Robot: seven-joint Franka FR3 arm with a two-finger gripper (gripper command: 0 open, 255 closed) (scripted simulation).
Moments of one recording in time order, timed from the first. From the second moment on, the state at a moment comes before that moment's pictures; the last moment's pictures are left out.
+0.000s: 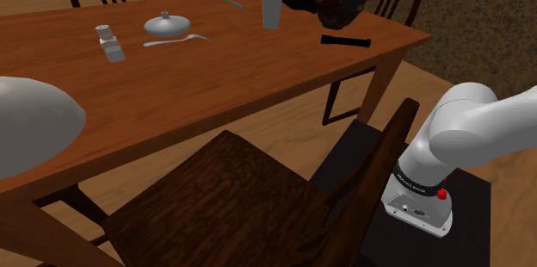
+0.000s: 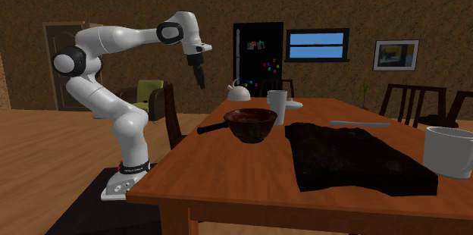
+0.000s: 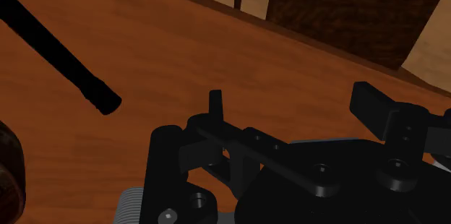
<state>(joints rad) -0.02 -0.83 -0.05 -2.27 0.12 1.61 -0.15</state>
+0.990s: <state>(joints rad) 0.00 -0.60 -0.29 -2.28 -0.11 1.73 -0.63</state>
